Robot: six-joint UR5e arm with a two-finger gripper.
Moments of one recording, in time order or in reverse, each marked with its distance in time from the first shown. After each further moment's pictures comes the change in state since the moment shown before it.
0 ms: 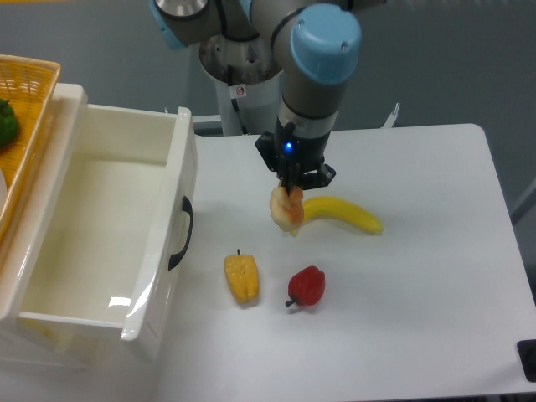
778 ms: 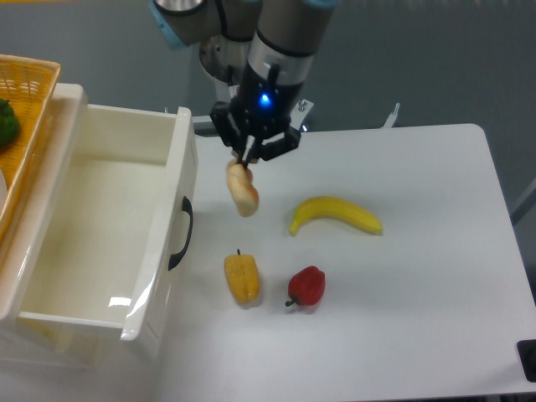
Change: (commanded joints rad) arm -0.041 0.107 -0.005 -0.012 -0.194 -0.215
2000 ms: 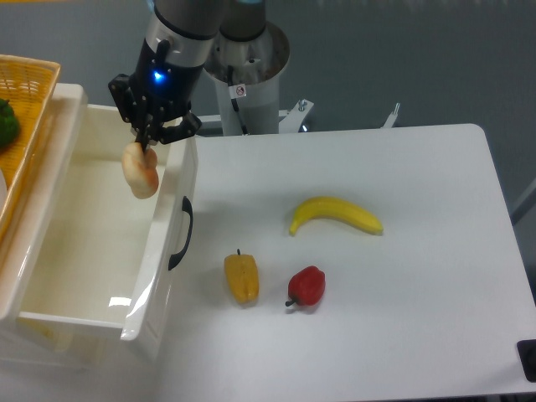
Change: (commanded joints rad) arm -0.195 -0.003 -0.011 -0.023 -0.040 -0.026
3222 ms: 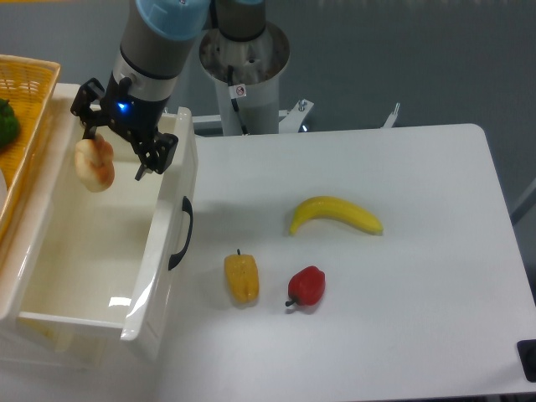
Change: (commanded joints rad) arm -0.061 -0.043 -0.009 0.012 0.000 0.014
